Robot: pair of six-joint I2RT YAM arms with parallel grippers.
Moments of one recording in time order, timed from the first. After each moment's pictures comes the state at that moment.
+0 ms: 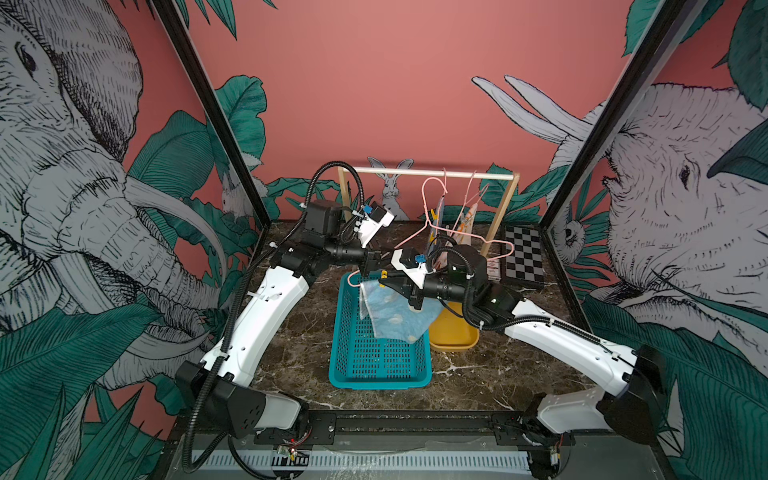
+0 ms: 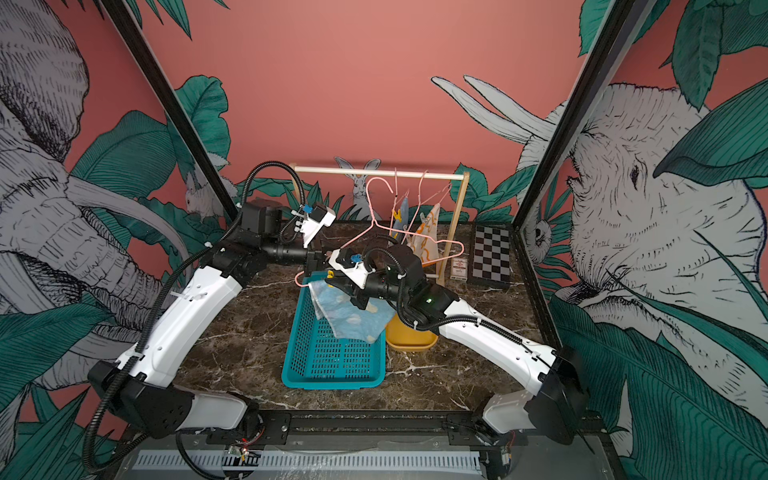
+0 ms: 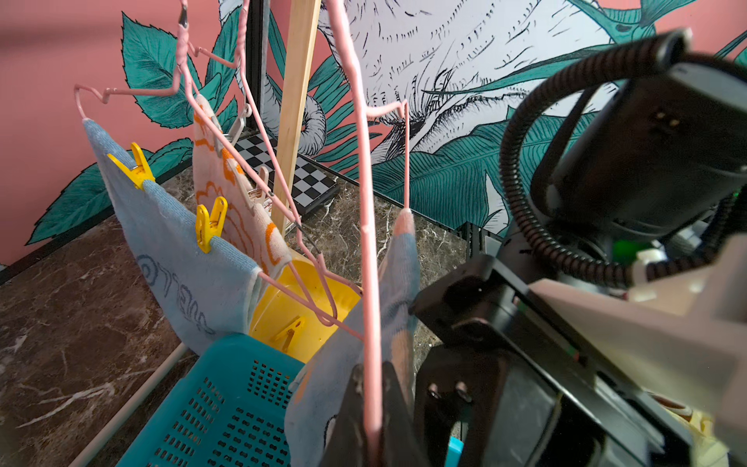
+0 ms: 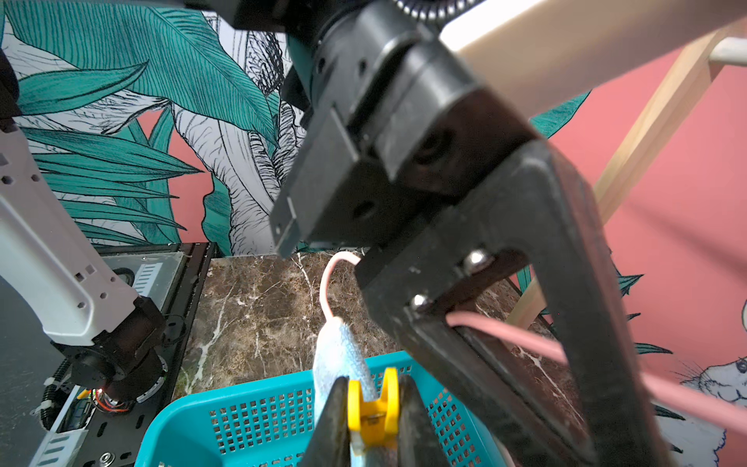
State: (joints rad) left arm -0.43 1.39 1.51 -0.65 0.93 0.13; right arm 0.86 1.36 1.17 0.03 -0.44 -0.26
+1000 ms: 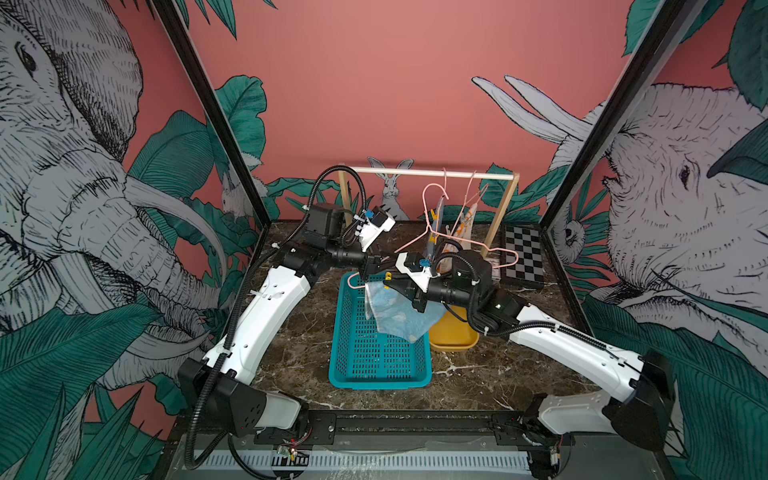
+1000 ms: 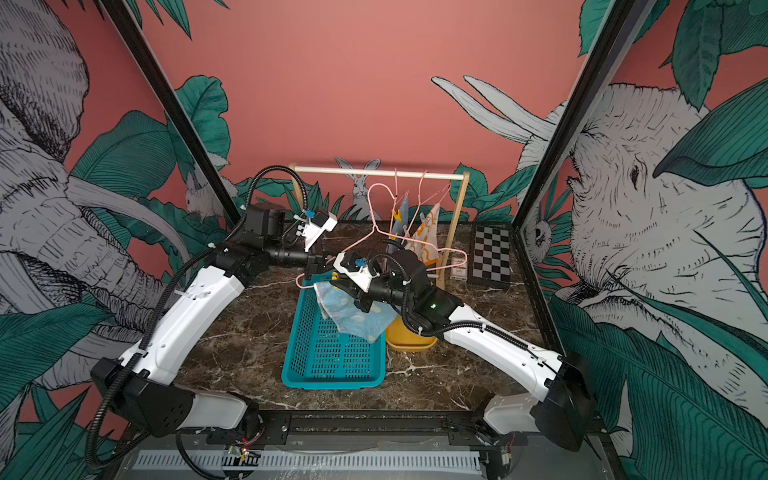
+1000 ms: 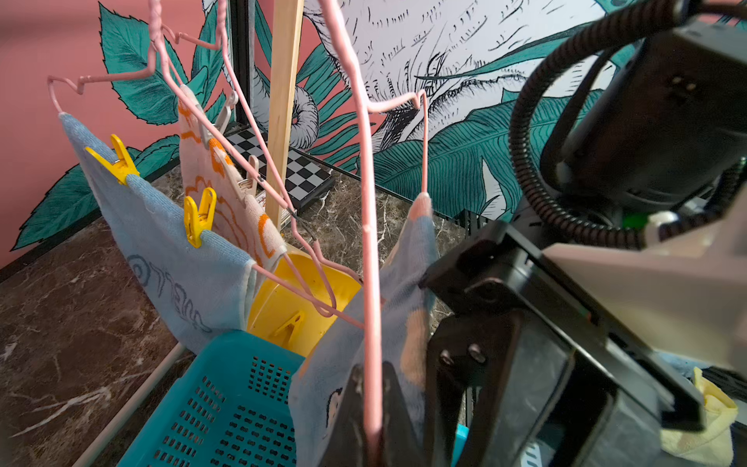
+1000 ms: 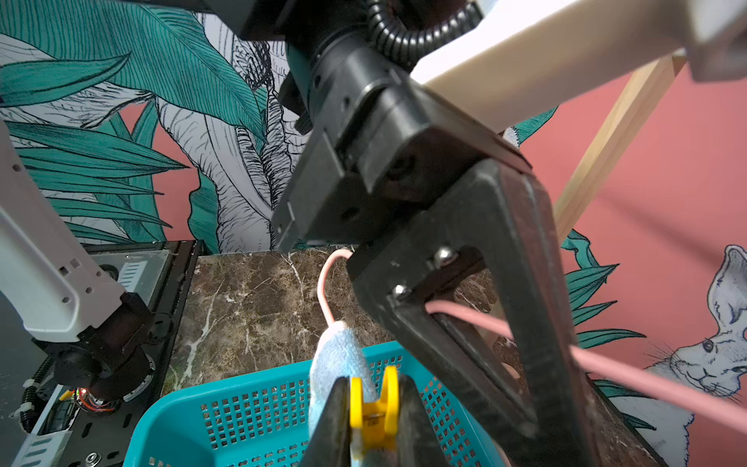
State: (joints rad) left arm -0.42 1.39 1.49 -0.67 0.95 0.22; right arm 0.86 1.32 1.14 0.03 -0.39 -0.25
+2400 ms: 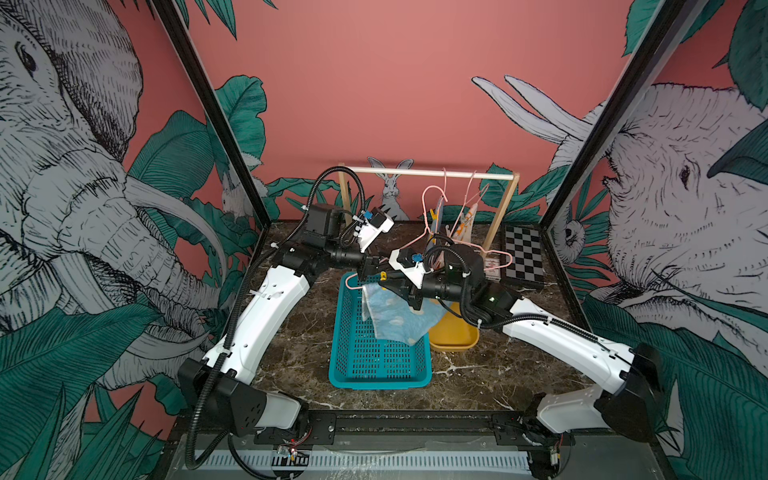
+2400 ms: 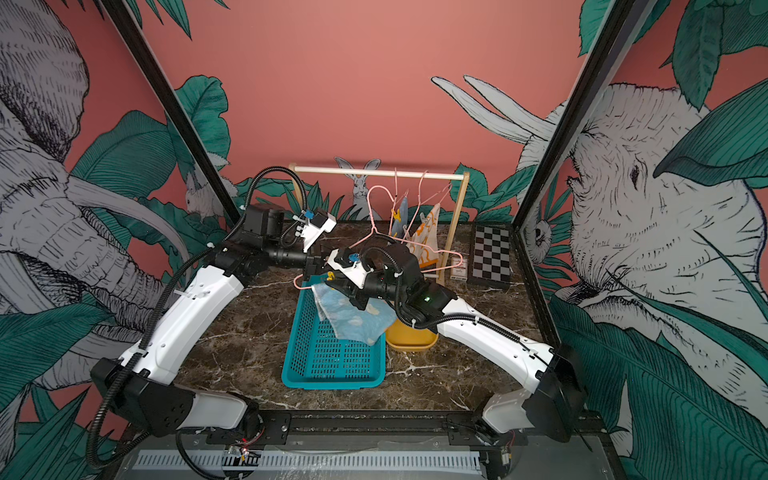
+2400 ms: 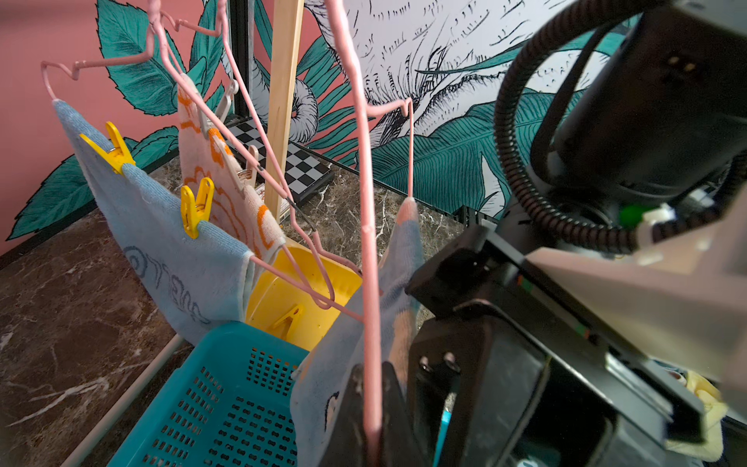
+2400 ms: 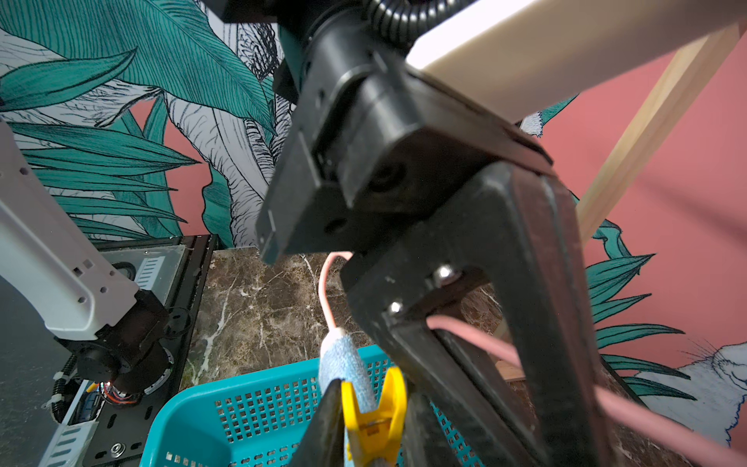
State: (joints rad) left arm -0.42 1.39 1.49 -0.70 0.96 0.23; right arm 0.86 1.38 1.21 -0.03 -0.42 -0.23
